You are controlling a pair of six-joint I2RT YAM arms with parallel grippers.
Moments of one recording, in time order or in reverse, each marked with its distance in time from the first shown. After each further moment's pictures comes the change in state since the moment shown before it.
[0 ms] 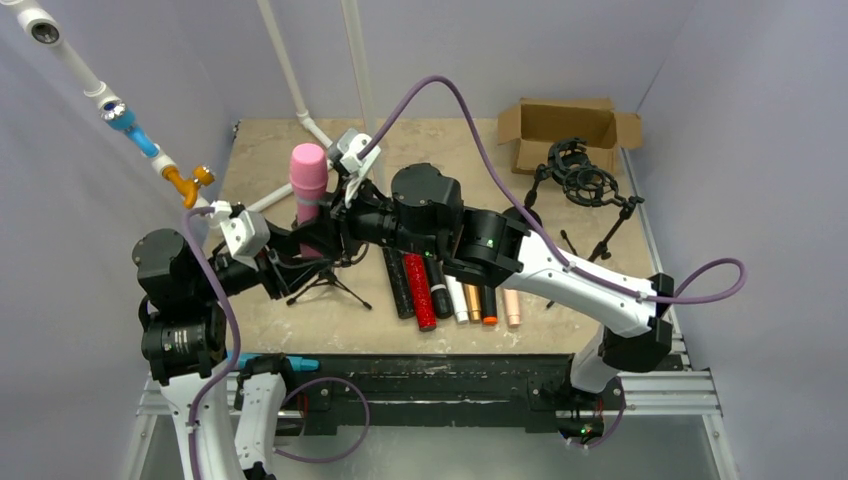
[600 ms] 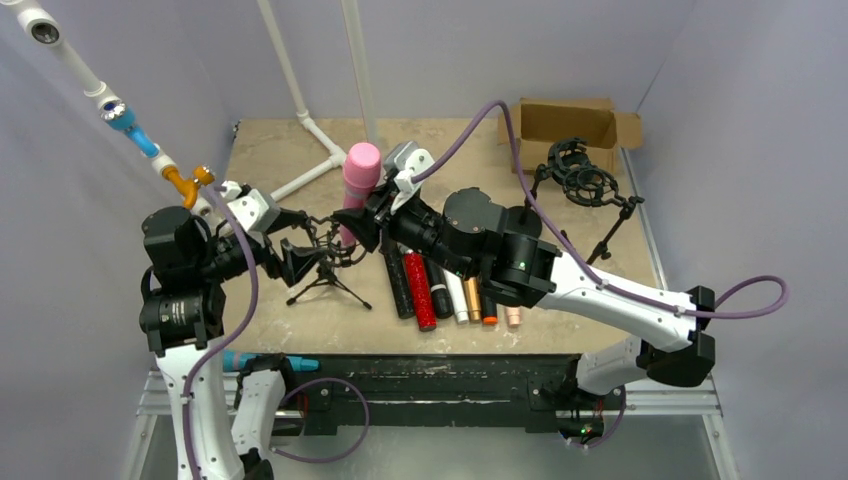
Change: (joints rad) left arm 0.001 0.094 0.034 -0.153 -0.192 0.218; right arm -0.008 -0.229 -0.340 0.240 0.226 -0.150
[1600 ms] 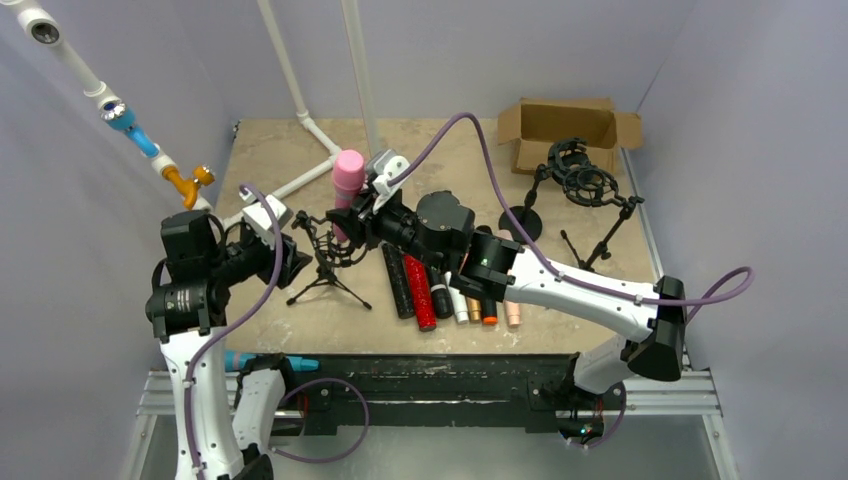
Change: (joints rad) left arm 0.008 0.050 -0.024 -0.237 -0.285 0.198; right arm -0.070 0.077 -0.148 0.212 -0.041 0.000
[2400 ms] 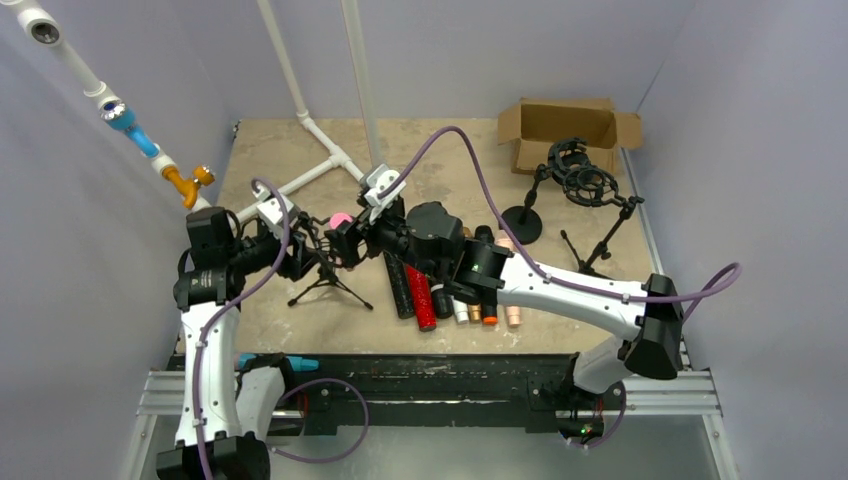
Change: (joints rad) left arm 0.005 0.066 -0.276 0.298 0.091 -0.028; right arm 0.000 0.038 -0.085 0.020 0.050 -0.020
